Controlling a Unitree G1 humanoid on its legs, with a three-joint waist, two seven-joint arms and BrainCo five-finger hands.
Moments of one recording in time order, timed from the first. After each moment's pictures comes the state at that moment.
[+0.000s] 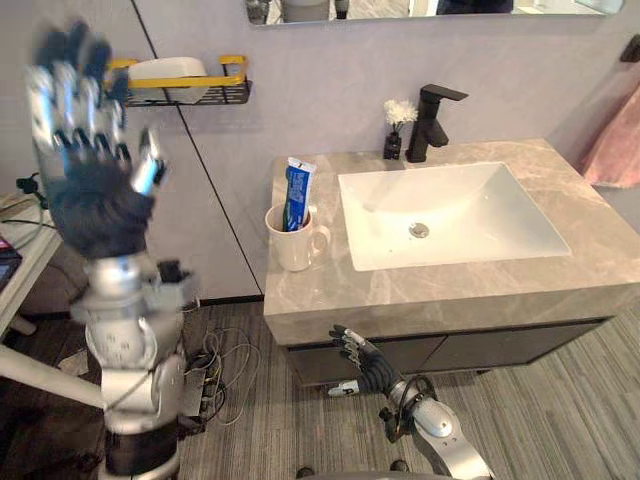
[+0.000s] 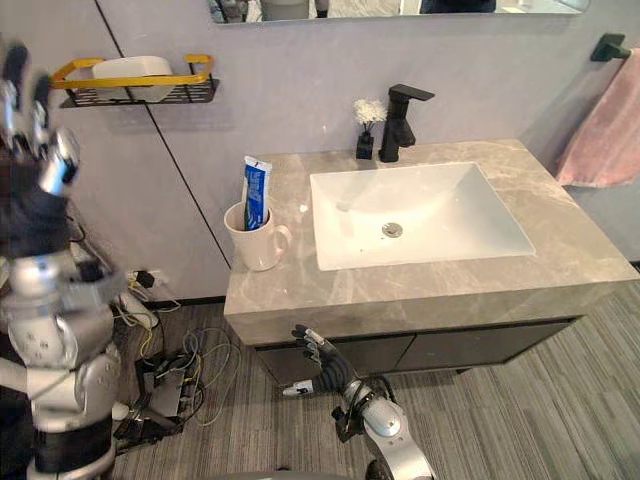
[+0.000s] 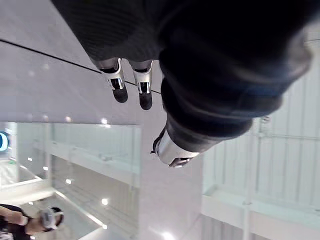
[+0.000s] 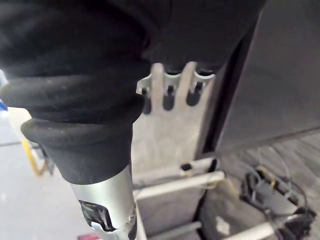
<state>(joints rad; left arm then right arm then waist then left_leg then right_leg) -0.05 0.26 0.20 -0.61 -0.29 -0.29 0.11 0.20 -0.08 0.35 0.10 0.03 -0.07 0.29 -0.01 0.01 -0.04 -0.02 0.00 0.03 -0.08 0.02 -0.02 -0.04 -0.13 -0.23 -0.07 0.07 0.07</state>
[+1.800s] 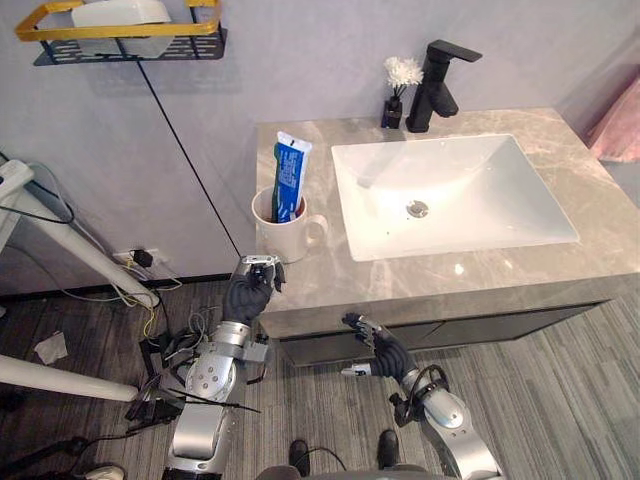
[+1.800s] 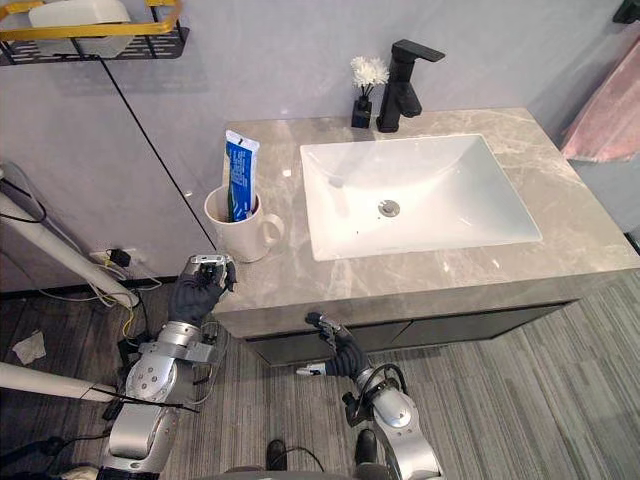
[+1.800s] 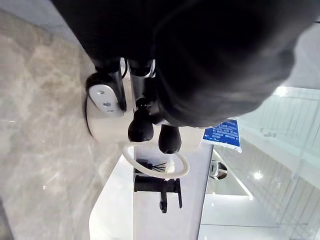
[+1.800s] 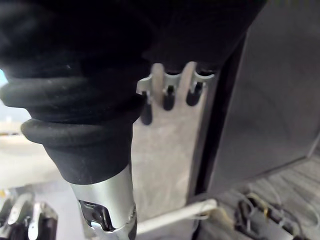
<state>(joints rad) 0.13 0.15 -0.08 -0.26 -0.18 -0.13 -0.06 0.20 -0.06 0.25 0.05 -0.01 -0.06 0.28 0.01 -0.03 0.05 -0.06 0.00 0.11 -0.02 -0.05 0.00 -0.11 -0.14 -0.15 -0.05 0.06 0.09</state>
